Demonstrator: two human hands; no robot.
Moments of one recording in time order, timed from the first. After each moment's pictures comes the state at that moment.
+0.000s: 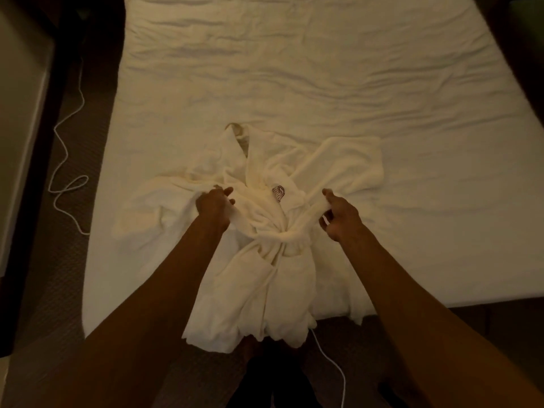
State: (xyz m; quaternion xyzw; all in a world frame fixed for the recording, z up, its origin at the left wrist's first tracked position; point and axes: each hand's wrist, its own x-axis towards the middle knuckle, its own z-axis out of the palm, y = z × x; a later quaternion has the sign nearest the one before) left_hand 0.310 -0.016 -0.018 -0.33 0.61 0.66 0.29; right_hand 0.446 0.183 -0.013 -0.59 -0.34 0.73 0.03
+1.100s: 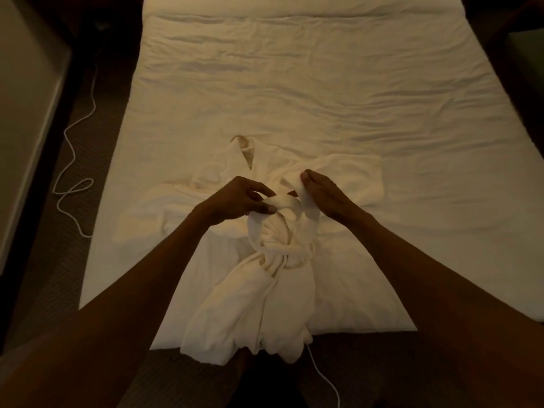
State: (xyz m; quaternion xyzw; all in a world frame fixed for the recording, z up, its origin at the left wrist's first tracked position) left_hand 0.297 -0.006 0.046 0.23 0.78 0.40 0.43; right_hand 0.401 0.192 0.041 -0.21 -0.84 0.50 -0.07
